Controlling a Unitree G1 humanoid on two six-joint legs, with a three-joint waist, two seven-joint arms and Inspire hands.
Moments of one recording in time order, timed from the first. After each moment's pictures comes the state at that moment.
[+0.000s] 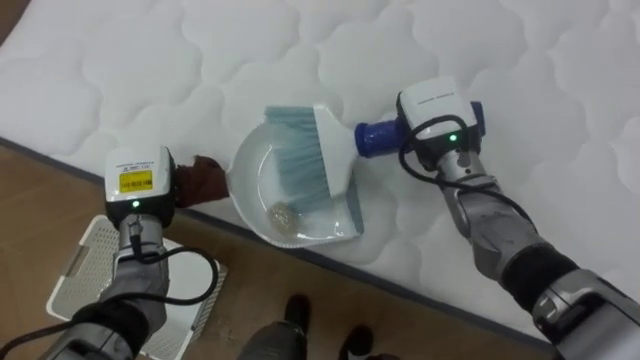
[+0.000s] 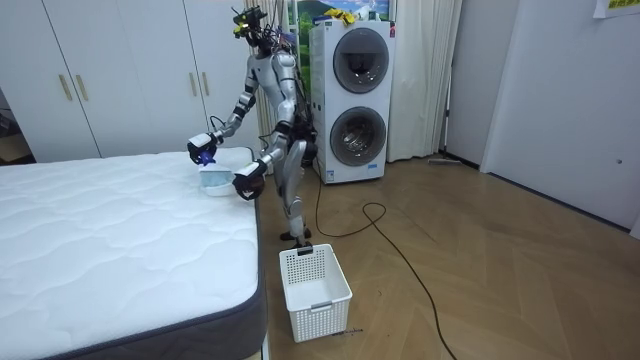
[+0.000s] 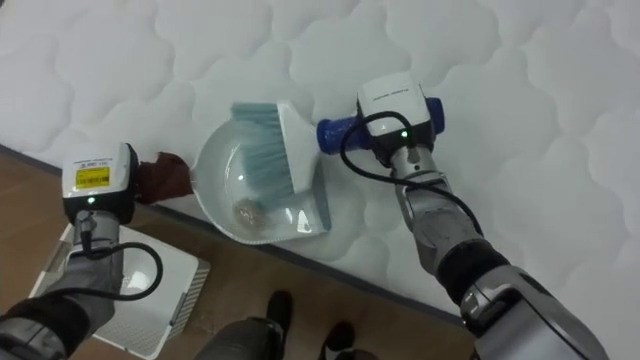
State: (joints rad) left arm -0.47 0.36 -0.45 1.09 0.86 0.26 0.73; right arm -0.64 -0.34 0.68 0.89 -0.99 0.20 -0.51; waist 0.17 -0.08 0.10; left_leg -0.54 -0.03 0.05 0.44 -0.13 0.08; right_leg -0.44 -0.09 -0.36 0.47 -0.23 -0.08
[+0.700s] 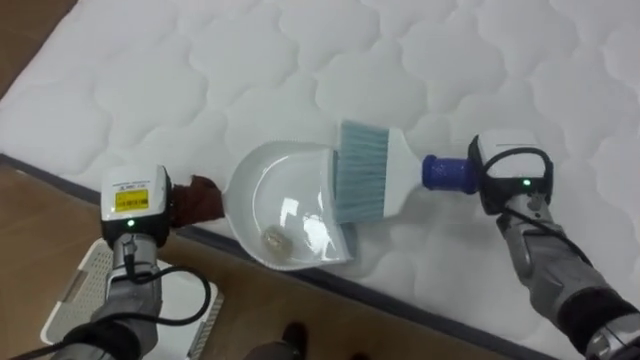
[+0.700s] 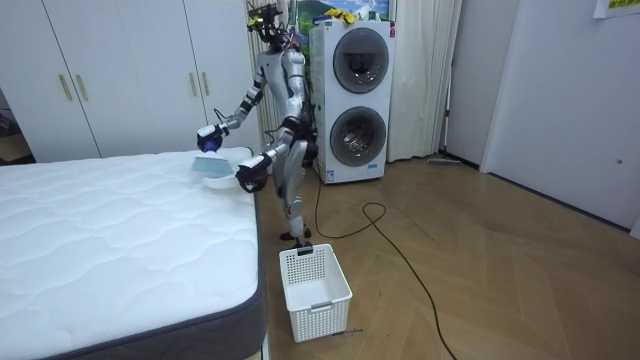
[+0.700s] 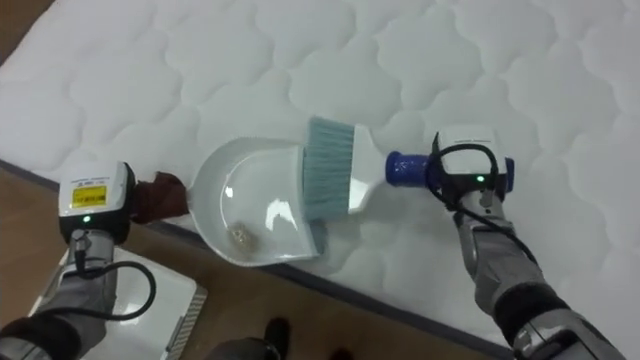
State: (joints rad) left arm -0.39 0.37 -0.42 1.09 0.89 0.23 0.75; right arm -0.47 -0.47 0.52 0.96 -0.77 0.11 -0.54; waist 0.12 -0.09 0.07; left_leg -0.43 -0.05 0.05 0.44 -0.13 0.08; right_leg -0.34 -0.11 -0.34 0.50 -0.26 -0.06
